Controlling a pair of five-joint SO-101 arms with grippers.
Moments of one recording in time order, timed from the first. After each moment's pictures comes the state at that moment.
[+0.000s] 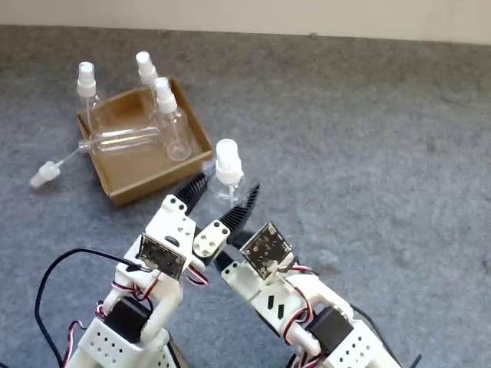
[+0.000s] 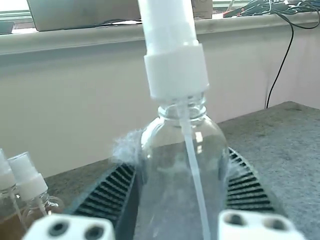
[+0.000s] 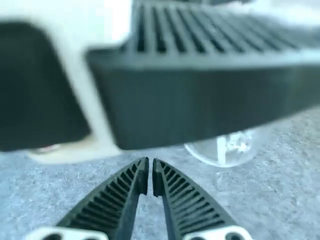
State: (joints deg) left arm 26.9 -103.5 96.0 9.4 -1.0; right arm -48.1 -98.8 93.7 32.6 6.0
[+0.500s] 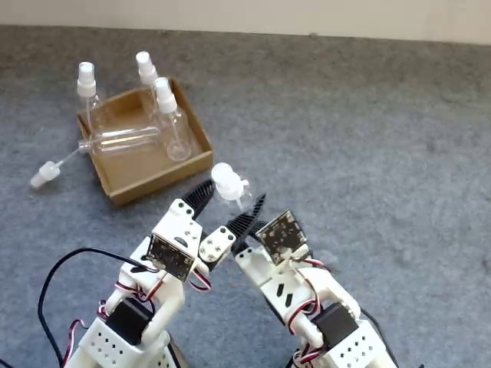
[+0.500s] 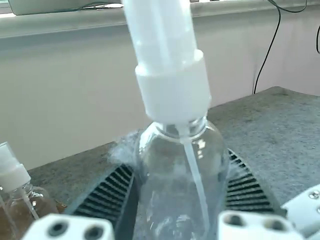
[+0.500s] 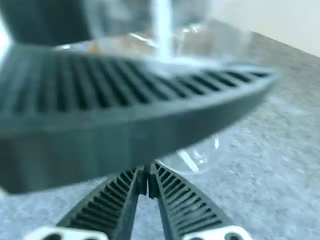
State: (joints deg) left arm 30.1 -103.5 96.0 13.8 -1.0; right arm -38.2 -98.8 93.7 32.6 6.1
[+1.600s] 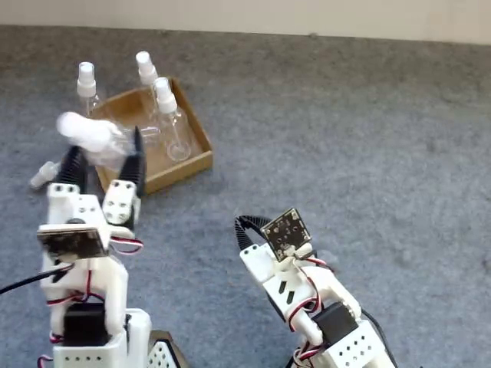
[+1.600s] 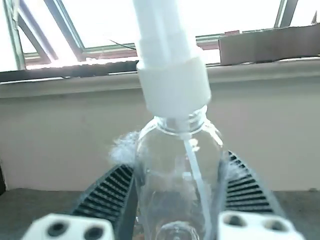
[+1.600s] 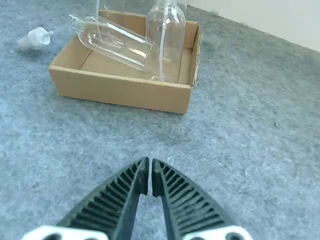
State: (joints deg) left arm -7.8 -99.7 75.9 19.3 -1.0; right arm -36.5 -98.8 95.9 31.1 6.0
